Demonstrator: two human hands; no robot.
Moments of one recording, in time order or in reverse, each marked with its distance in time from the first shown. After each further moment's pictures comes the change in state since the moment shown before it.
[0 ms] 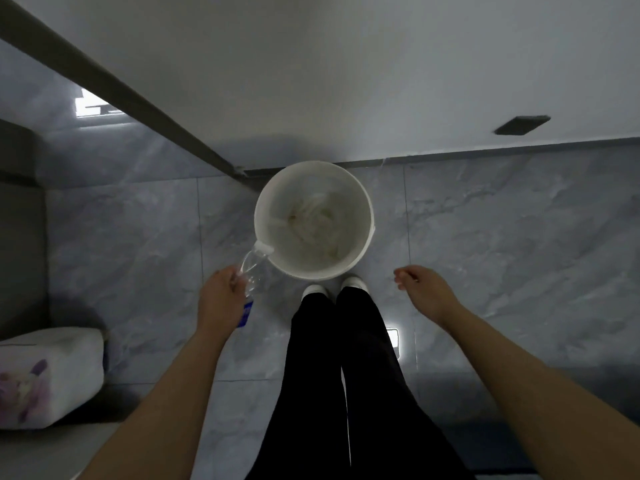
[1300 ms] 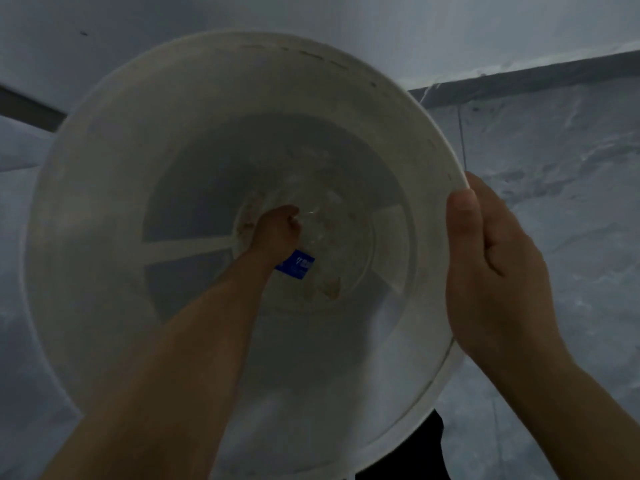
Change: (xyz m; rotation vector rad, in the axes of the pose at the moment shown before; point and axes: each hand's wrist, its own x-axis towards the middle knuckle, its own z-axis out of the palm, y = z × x) left_hand 0.360 -0.021 0.354 0.065 -0.331 0.173; right_hand 0.271 0.056 0.111 0.165 0.431 -0.316
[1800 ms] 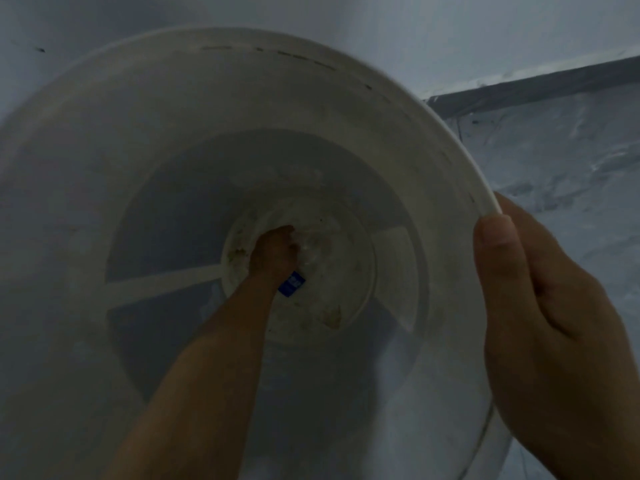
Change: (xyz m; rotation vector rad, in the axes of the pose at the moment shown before) left_hand 0.042 -0.020 0.028 0.042 0.005 0.001; right_hand 0.000 -0.001 -0.002 0.028 0.032 -0.047
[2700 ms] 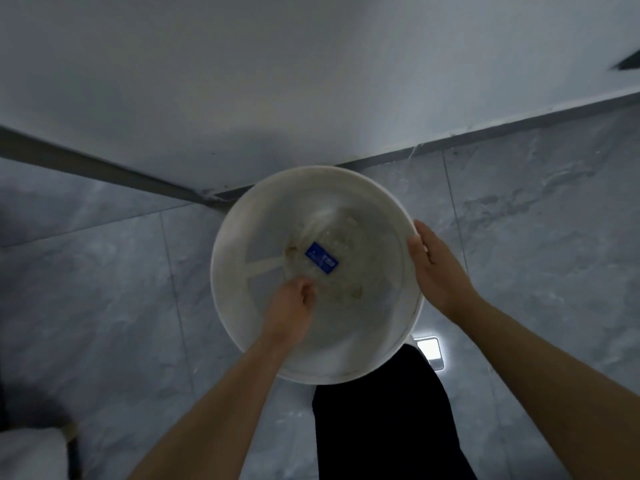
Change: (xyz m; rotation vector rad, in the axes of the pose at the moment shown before) left_hand -0.226 0.055 -0.116 -0.039 0.068 -0.017; right_hand 0.002 -0.030 -0.022 0.006 -0.281 0.185
